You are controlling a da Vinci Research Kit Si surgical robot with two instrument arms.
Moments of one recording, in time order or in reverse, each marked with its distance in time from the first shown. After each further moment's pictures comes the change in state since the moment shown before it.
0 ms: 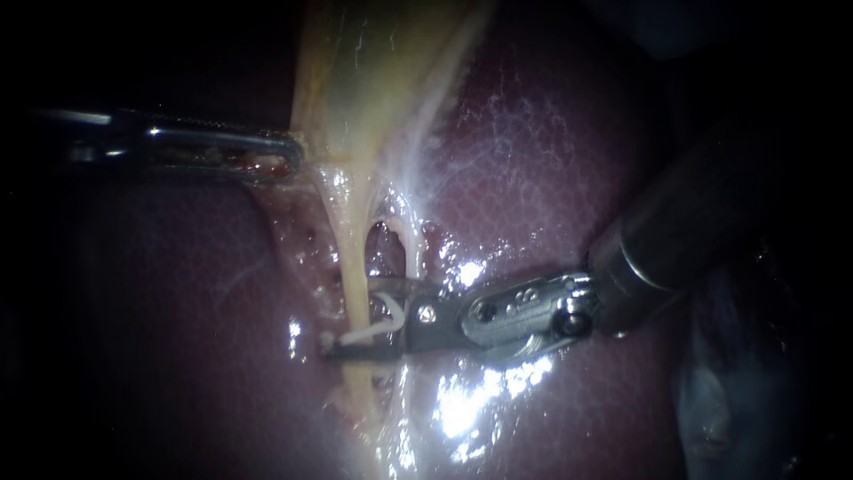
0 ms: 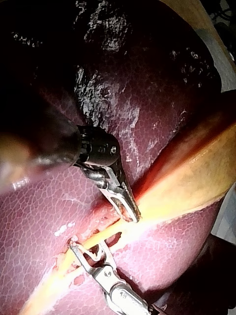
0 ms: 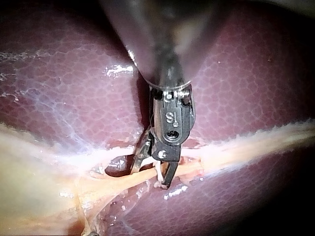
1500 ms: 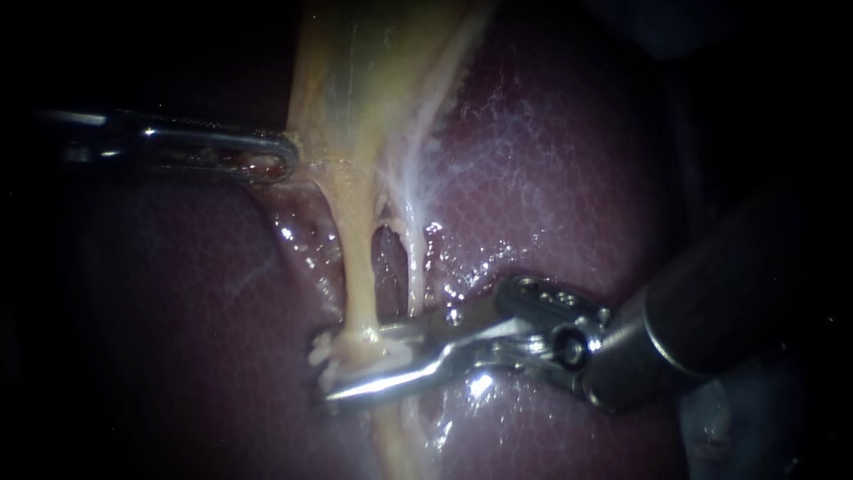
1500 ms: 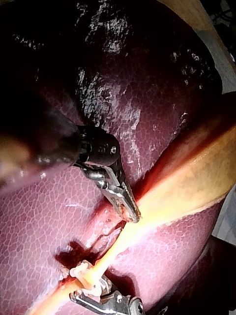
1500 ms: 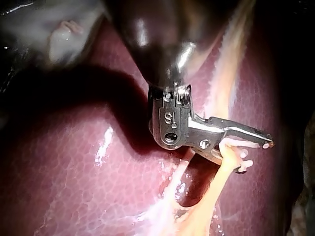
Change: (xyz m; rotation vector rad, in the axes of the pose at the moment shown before) right arm 0.004 -0.002 -0.005 0.768 0.401 0.678; left arm 0.000 0.000 0.000 0.002 0.000 0.001
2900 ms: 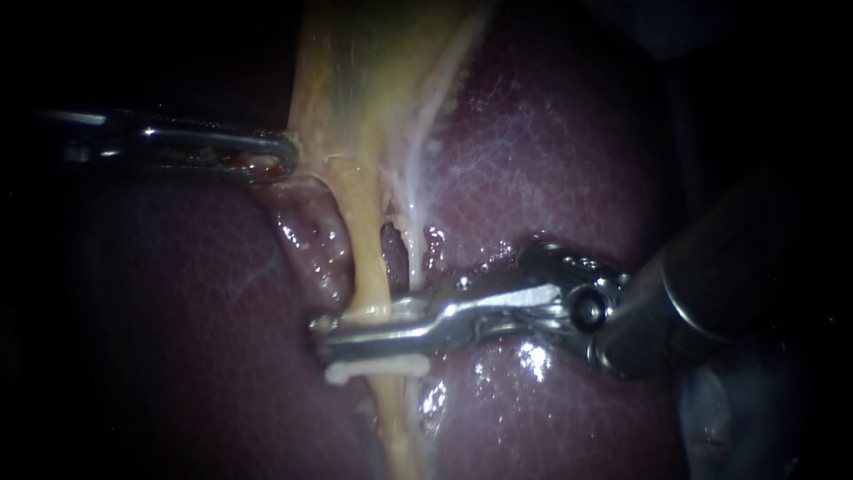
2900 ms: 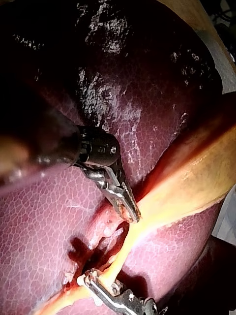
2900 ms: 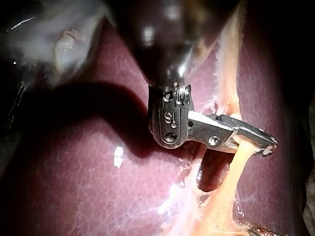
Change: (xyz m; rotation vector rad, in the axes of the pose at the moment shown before) right arm 0.002 0.001 -0.002 -0.048 0.043 0.021; left arm 0.000 0.000 0.000 0.000 0.000 0.000
